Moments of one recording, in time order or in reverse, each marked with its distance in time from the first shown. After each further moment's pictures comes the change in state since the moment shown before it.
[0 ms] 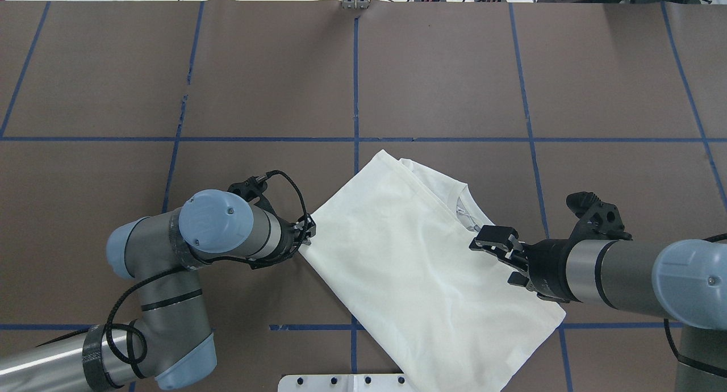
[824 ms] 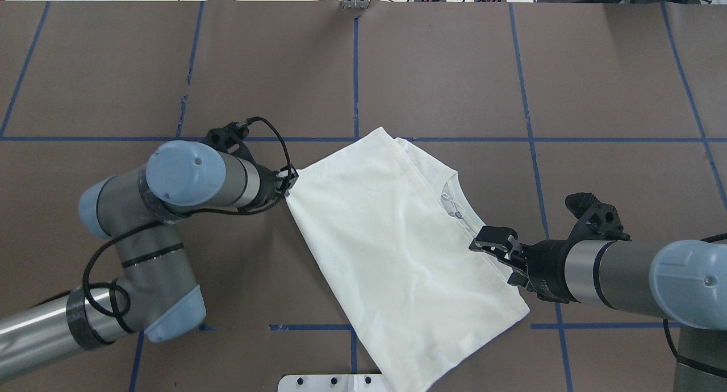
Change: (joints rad) left arm -0.163 -0.010 0.002 -0.042 0.052 0.168; right arm -0.002 0.000 -0.004 0.000 0.000 0.000
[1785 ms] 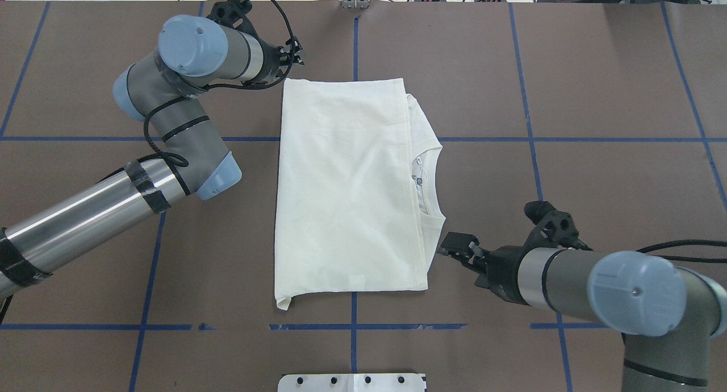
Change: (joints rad) left arm -0.215 -0.251 0.439 -0.359 -0.003 0.154; right arm -0.081 0.134 -0.114 -0.008 -0.098 0.004
